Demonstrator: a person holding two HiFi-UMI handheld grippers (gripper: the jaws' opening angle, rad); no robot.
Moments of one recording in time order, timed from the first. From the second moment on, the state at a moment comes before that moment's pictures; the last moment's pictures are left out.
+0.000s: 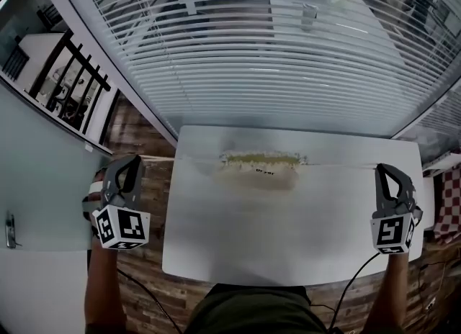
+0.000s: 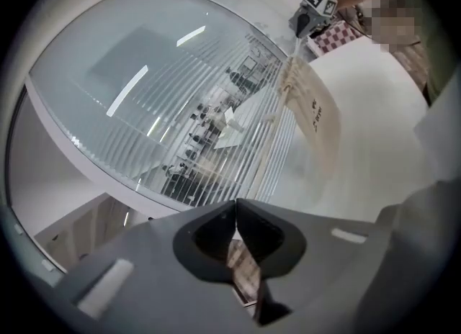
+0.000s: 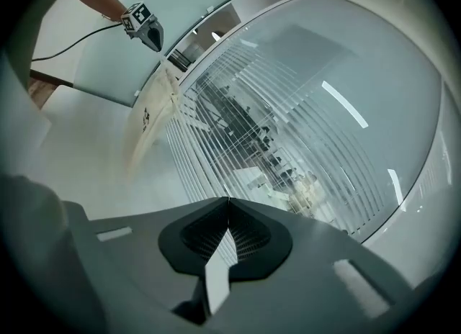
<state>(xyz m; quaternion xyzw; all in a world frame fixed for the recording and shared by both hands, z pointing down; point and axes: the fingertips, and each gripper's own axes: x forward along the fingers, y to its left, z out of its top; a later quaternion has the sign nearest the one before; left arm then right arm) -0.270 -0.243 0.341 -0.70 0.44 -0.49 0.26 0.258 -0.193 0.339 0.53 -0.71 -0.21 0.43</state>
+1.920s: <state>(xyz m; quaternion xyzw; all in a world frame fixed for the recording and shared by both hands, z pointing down) -0.285 -0.235 0.260 -0.72 0.54 -0.36 0.24 0.278 -0.180 0.277 0.62 -0.69 -0.19 0.33</state>
